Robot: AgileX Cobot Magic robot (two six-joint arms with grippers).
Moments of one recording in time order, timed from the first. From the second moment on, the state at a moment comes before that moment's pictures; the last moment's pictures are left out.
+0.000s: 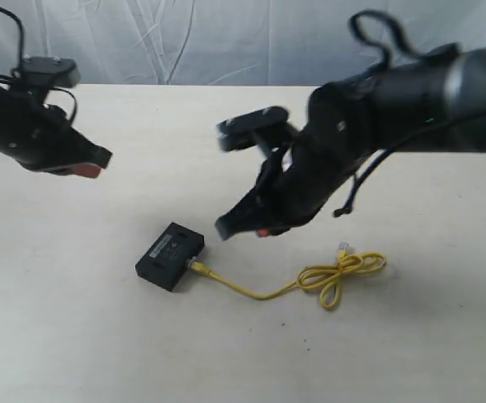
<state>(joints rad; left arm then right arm) -0.15 1.65 -1.00 -0.60 0.58 0.68 0.68 1.75 -1.08 0.17 0.58 -0.05</state>
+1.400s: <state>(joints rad) -0.13 0.39 -0.48 -0.56 0.34 0.65 0.13 0.21 -0.45 0.03 0.41 -0.04</state>
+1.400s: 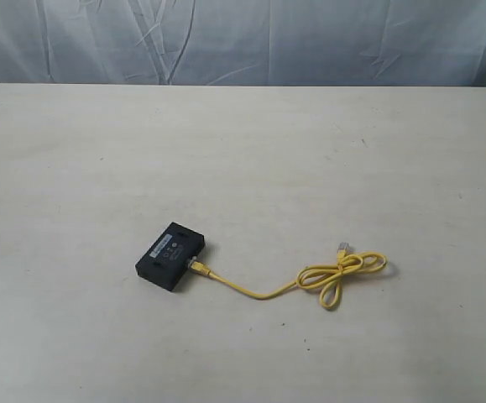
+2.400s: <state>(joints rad) -0.13 0.39 -0.48 -0.56 0.34 0.65 0.03 0.01 0.00 0.01 0.37 -0.04</state>
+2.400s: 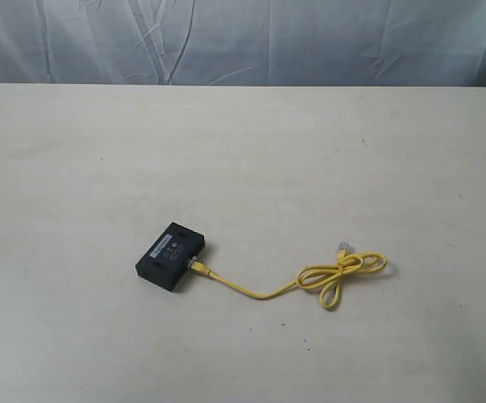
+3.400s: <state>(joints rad) -0.03 0.09 -0.23 -0.31 0.38 0.67 0.03 0.01 0.00 0.01 0.37 -0.04</state>
